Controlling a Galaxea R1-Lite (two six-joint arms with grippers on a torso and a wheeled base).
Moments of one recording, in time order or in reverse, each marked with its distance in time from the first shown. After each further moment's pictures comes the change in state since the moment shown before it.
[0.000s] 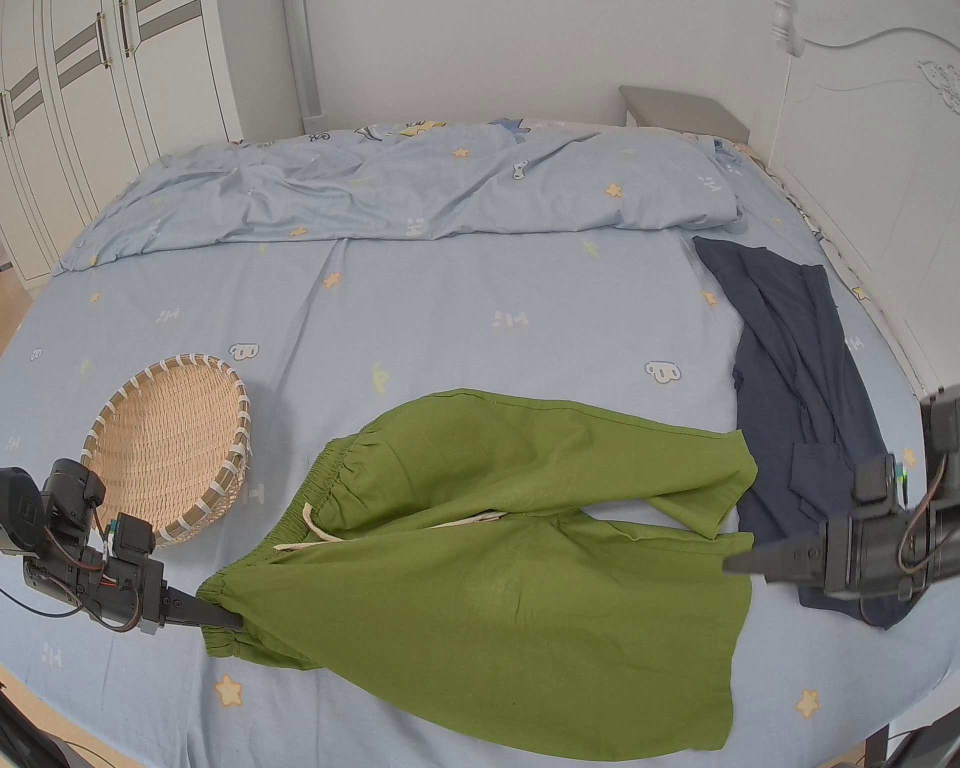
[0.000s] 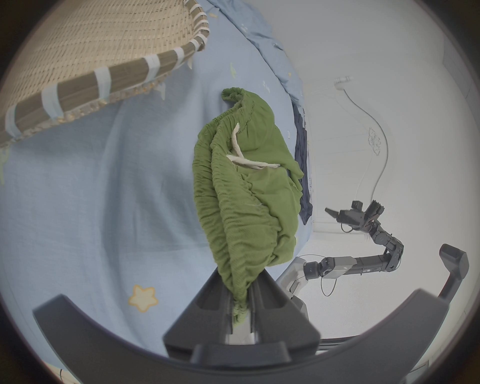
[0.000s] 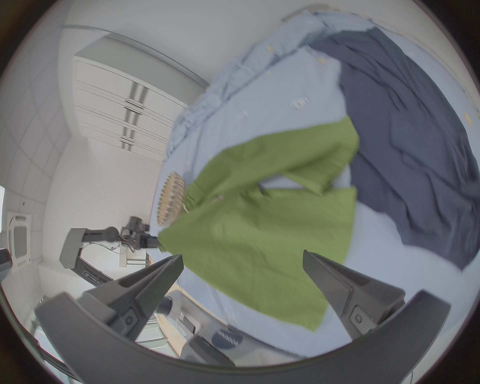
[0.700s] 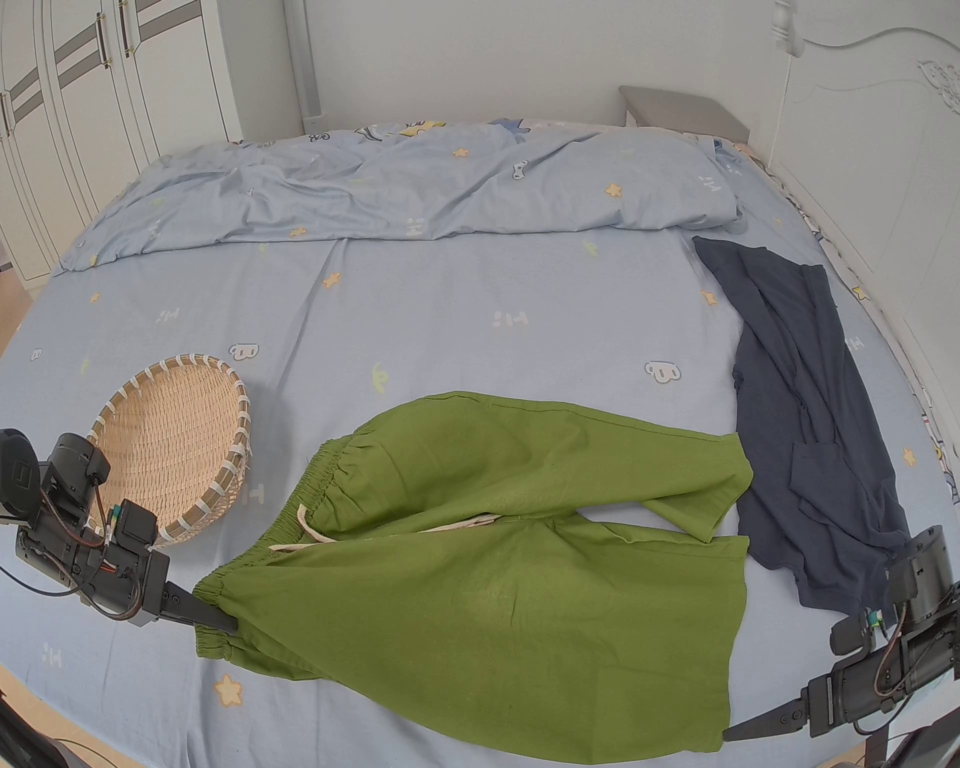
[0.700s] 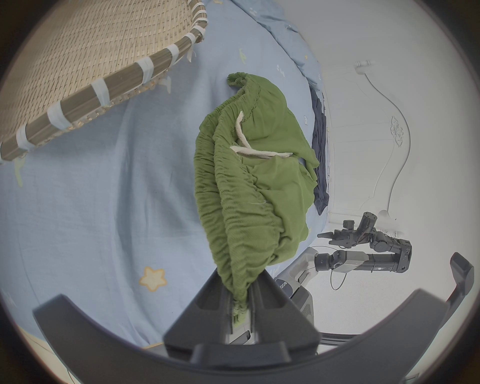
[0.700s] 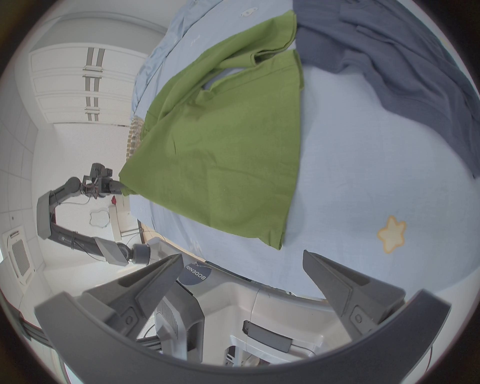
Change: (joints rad) left arm -0.062 -0.027 -0.137 0.215 0.159 -0.012; right arm -0.011 -0.004 0.360 0.044 0.080 -0.086
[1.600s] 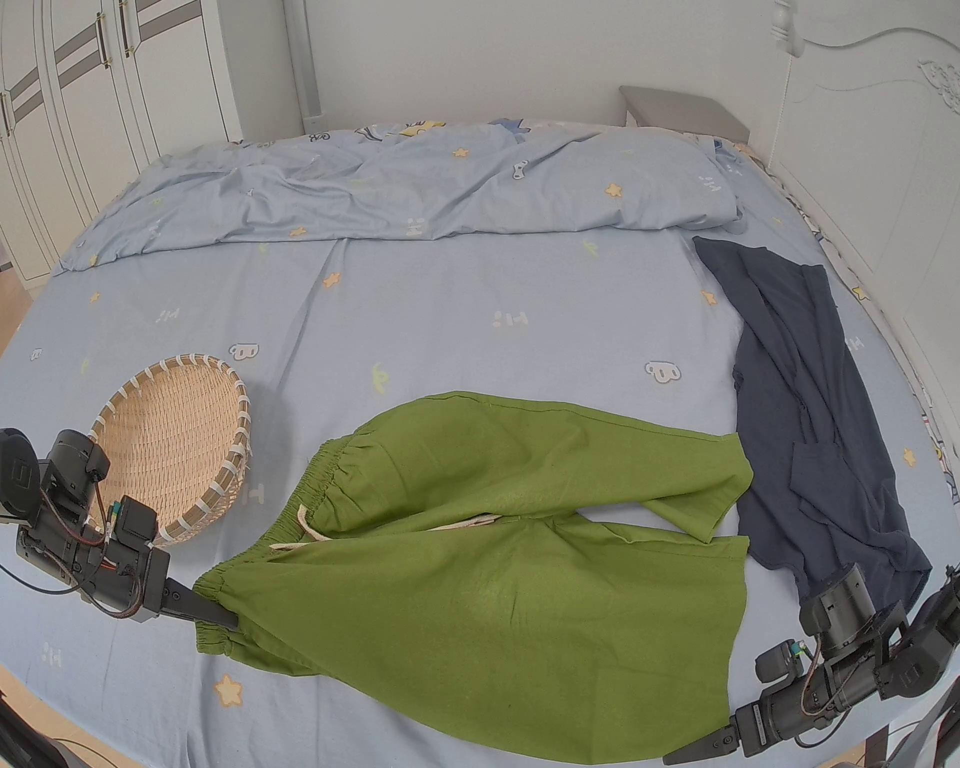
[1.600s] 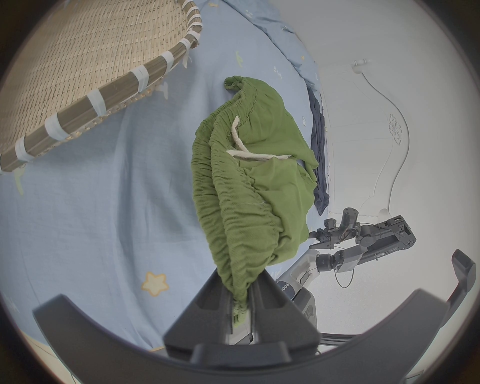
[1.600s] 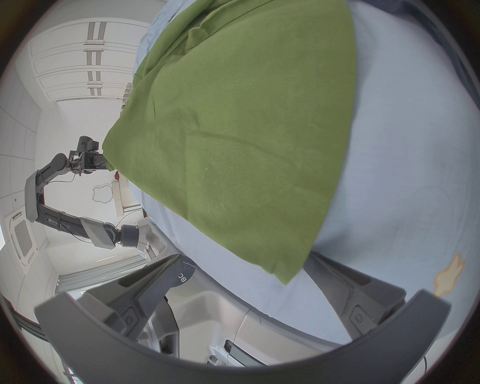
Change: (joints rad) left arm -0.002 -0.002 -0.001 -0.021 0.001 0.001; right arm 0.079 0.452 0.114 -0.469 0.065 -0.070
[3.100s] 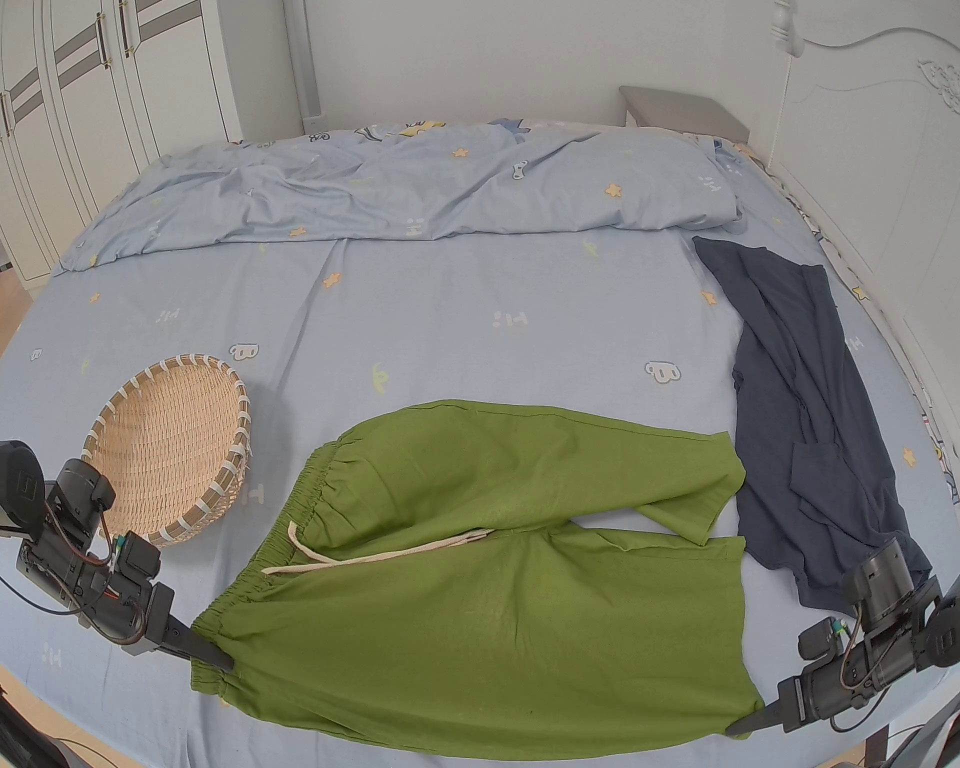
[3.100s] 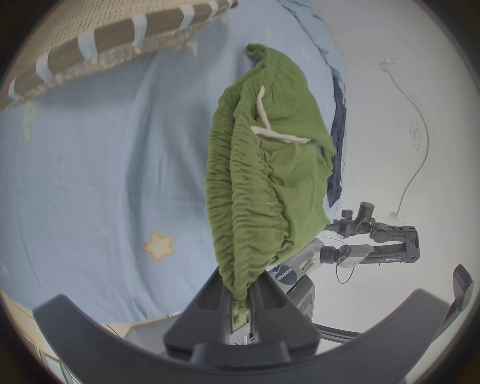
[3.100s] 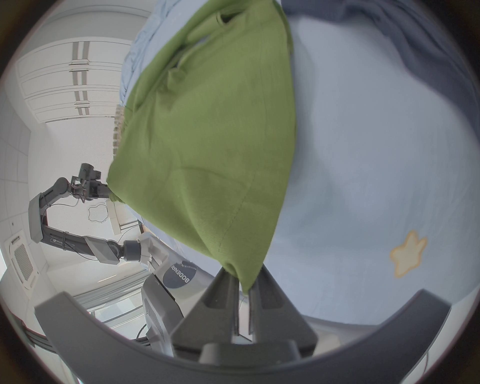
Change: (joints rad) left arm 0.008 0.014 0.040 0.104 0.098 0.001; right arm -0.159 -0.164 -0.066 0.290 -0.003 -0.044
